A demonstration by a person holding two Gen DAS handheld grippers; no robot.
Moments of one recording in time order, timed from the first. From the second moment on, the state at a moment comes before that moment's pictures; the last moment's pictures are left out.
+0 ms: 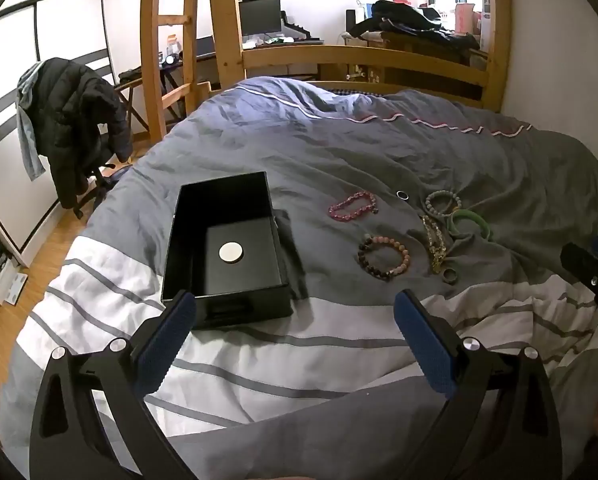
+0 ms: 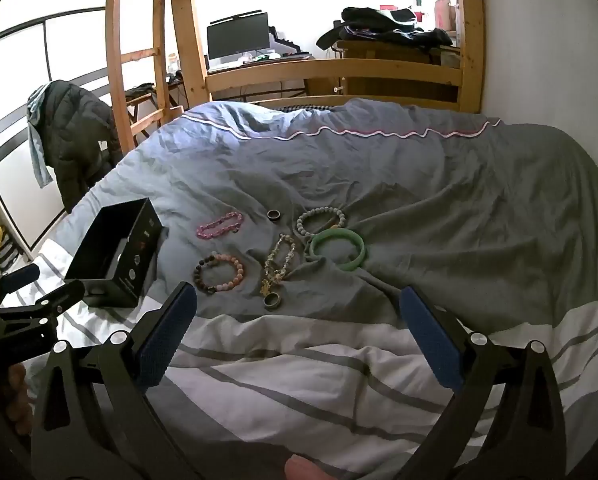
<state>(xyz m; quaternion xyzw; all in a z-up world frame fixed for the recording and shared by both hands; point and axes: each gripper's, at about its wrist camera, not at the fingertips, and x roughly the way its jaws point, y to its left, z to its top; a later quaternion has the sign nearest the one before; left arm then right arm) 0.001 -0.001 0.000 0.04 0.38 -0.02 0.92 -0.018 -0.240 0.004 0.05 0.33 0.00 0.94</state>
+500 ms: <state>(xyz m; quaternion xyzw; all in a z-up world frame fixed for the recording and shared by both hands) 0.000 -0.001 0.001 0.04 0.38 -0.01 0.93 -0.017 -0.242 0.002 0.05 0.34 0.00 0.94</state>
